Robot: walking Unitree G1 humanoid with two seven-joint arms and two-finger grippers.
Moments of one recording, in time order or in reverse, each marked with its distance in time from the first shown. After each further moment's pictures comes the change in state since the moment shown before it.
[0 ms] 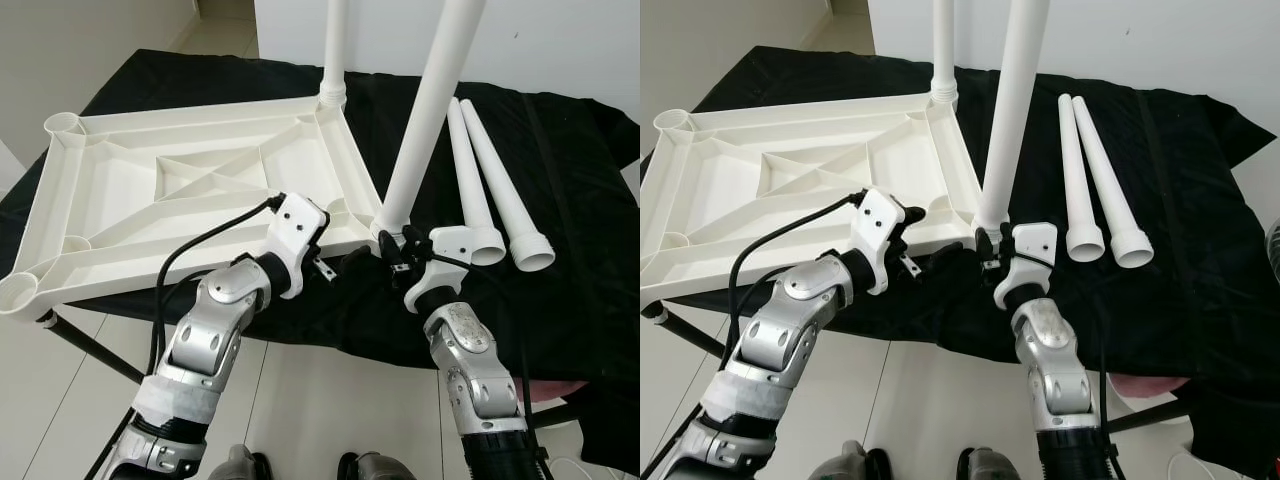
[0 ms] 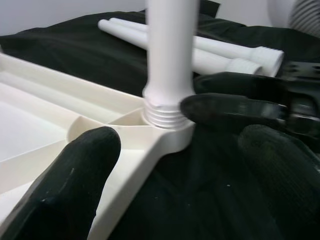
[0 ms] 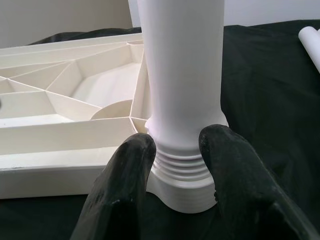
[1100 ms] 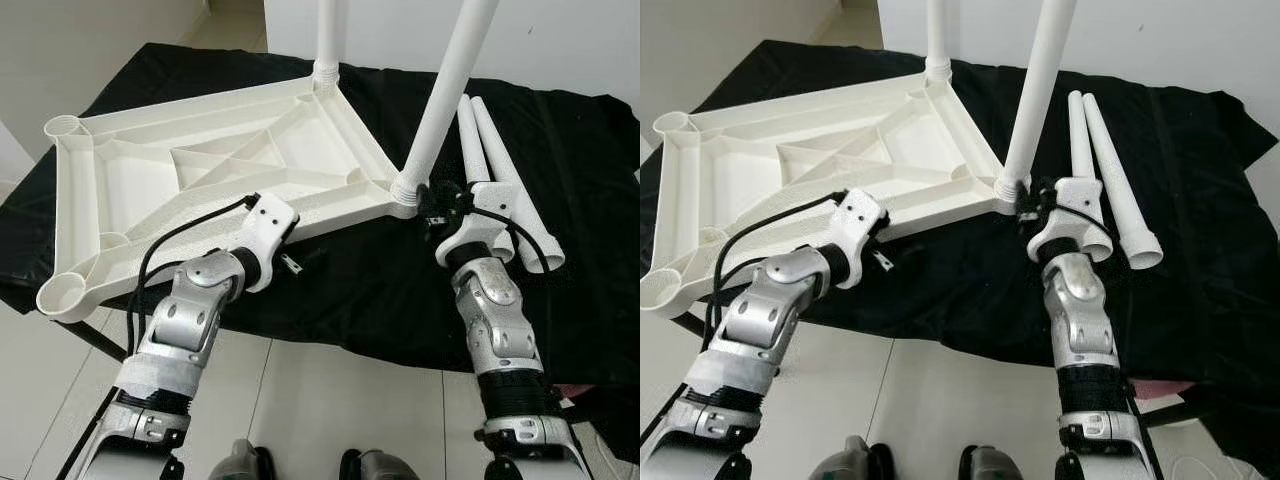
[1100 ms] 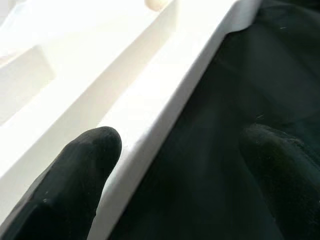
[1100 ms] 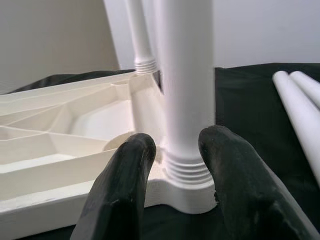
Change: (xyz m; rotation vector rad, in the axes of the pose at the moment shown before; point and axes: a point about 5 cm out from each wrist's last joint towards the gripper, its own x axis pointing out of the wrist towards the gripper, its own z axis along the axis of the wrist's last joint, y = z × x) left arm -0.011 0.055 -0.029 0.002 0.256 0.177; right arm 0.015 -0.032 0.023 0.010 -0.153 -0.037
